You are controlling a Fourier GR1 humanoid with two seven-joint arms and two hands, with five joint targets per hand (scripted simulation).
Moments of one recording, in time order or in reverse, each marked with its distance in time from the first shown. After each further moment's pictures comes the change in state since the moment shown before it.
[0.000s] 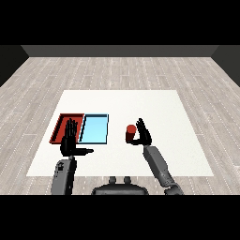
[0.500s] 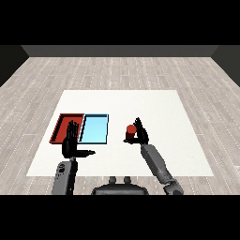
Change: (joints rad) left arm 0.030 -0.015 -0.024 -0.014 -0.011 0.004 -0.006; right arm -0.061 0.001 0.058 0.077 -0.047 -0.055 -0.018
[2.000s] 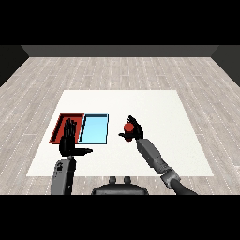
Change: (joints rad) left arm -0.031 0.020 0.032 0.009 0.030 -0.009 0.005; right arm -0.209 0.000 0.103 0.266 -0.141 -0.103 -0.043
